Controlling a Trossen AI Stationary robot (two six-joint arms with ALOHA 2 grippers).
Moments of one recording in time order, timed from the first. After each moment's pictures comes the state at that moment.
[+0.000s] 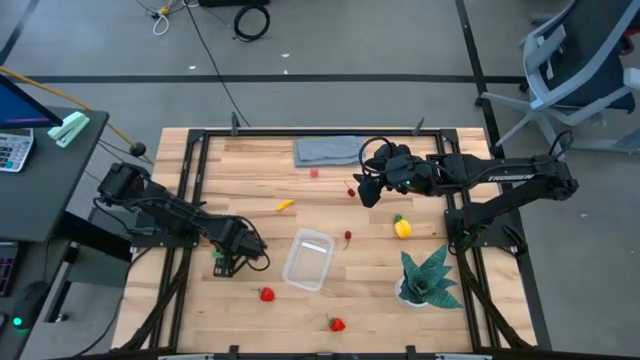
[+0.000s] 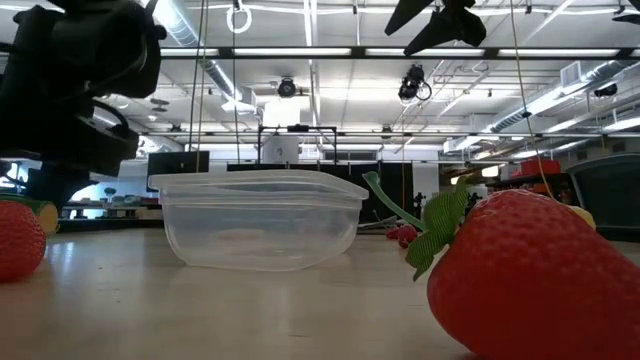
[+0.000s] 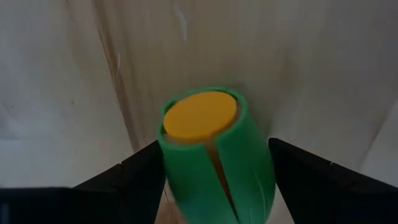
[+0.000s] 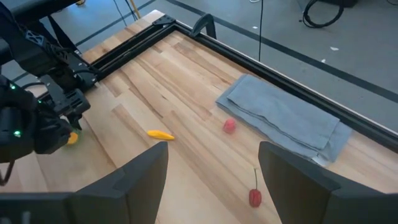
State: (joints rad) left arm -0.35 1.51 0.71 -0.88 0.05 -0.28; right arm 0.02 1.27 1.24 -0.64 0.49 0.63
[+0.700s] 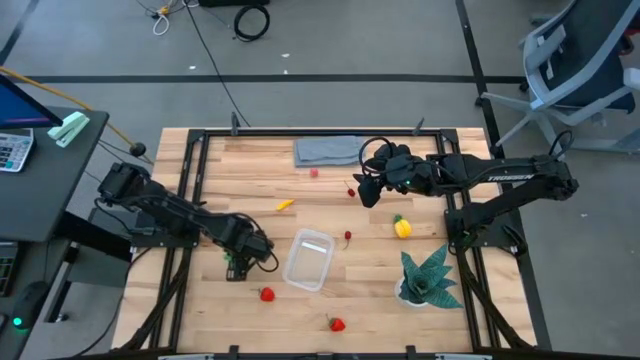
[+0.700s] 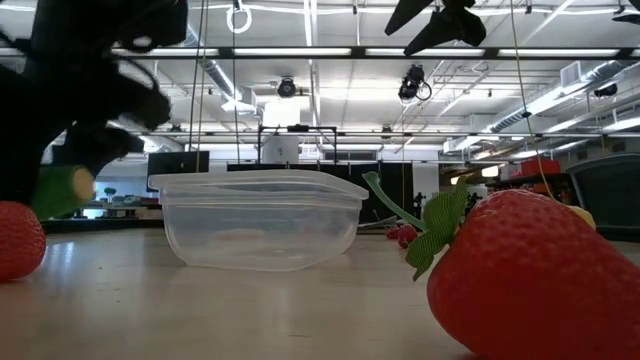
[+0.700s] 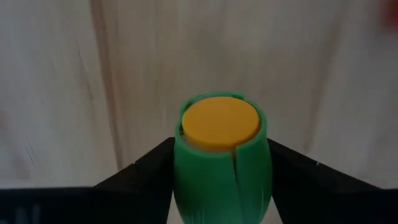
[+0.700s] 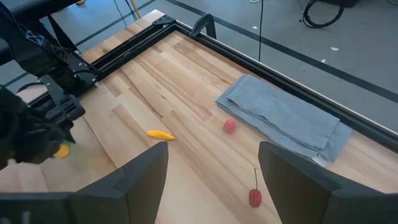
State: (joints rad) left arm -0.35 1.51 0.85 -0.84 0.04 -0.36; right arm 0.02 1.27 1.24 -0.64 0.49 0.63
